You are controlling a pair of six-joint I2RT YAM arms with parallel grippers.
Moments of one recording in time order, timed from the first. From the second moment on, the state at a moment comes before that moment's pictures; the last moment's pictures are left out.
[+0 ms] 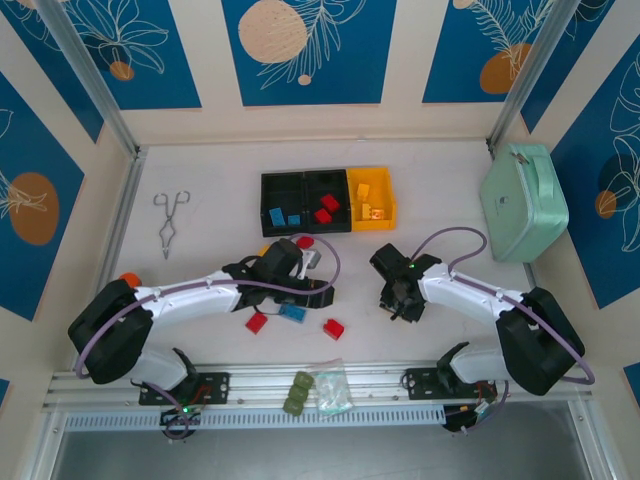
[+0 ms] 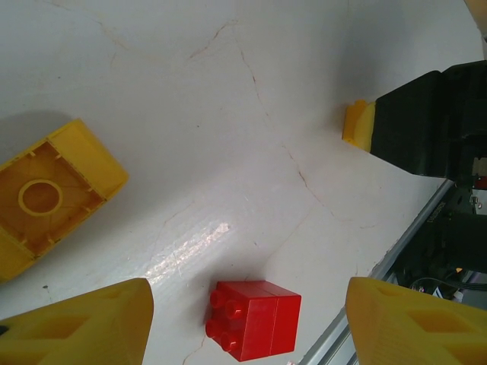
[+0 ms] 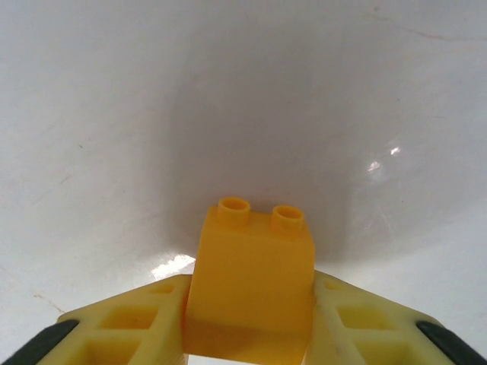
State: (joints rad) left arm -0.88 1.43 0.76 -0.17 0.34 -0.68; right arm 0.62 1.31 0.67 -0.84 0.10 1.14
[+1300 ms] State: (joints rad) left arm -0.88 1.34 0.76 -0.21 0.17 -0.73; right arm 0.33 1.81 1.48 -0.79 0.11 0.67
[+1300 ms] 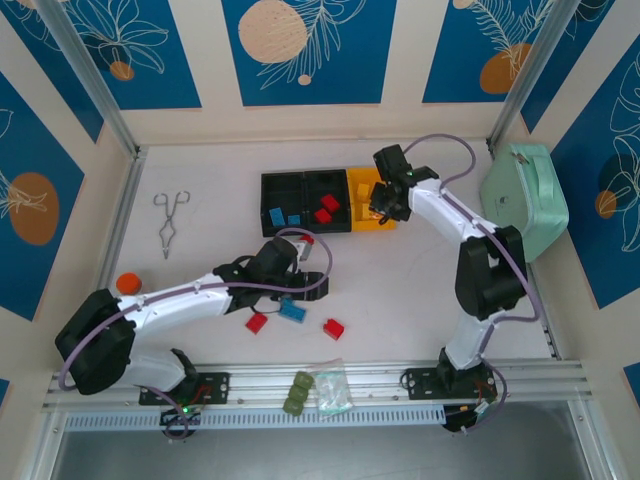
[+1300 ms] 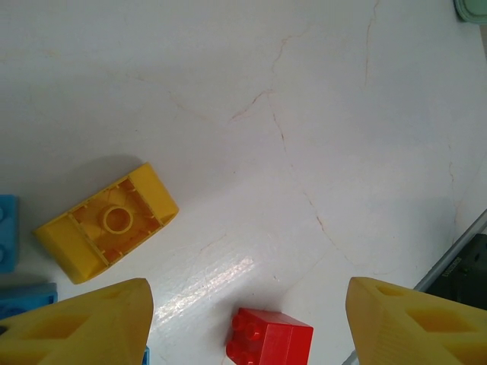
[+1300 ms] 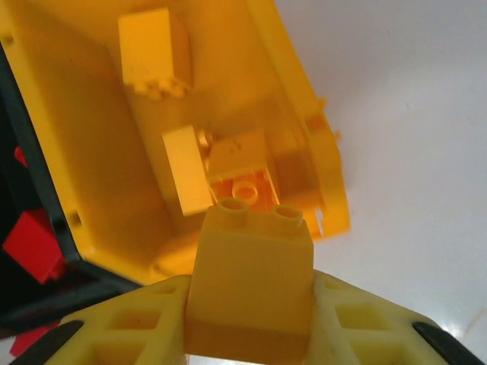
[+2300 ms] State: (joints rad) left arm -0.88 1.30 0.76 -0.25 0.14 -0.73; right arm 0.31 2.18 1.92 -0.96 0.14 0.61
